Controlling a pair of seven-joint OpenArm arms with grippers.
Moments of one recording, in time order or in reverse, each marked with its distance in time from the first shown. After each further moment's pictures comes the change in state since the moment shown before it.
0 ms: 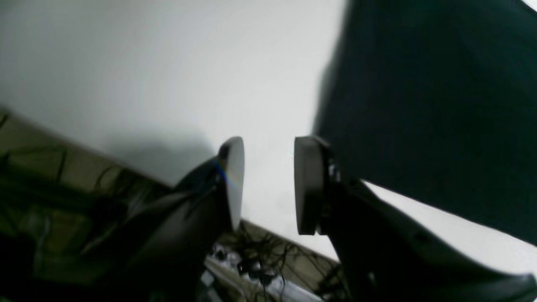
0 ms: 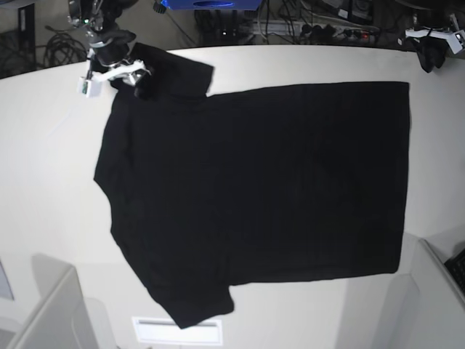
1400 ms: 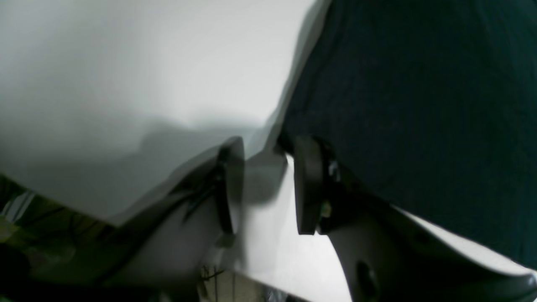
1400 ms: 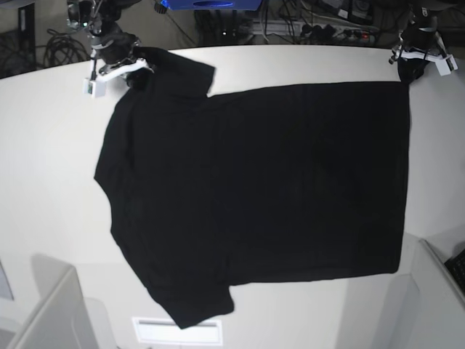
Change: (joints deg) left arm -16.7 4.6 -9.5 -7.0 1.0 -12.2 24.7; right arm 1.1 1.0 -0.3 -1.0 1.2 -0.1 -5.7
